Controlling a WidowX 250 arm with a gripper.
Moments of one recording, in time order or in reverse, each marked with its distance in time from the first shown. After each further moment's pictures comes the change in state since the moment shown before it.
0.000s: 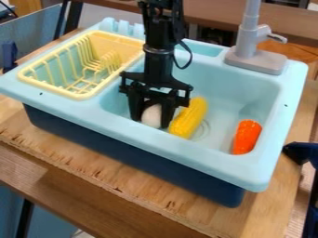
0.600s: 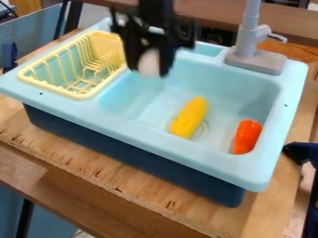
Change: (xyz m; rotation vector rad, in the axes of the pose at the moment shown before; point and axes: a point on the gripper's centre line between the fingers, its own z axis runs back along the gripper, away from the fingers) arm -0.024 0.005 0.101 0.033 -0.141 0.016
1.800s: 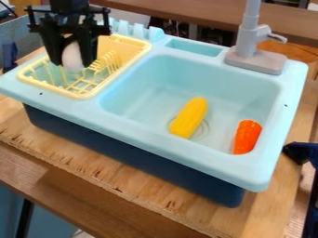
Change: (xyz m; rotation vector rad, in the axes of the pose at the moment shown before) arm -0.008 0.100 -0.016 -0.074 0.116 0.148
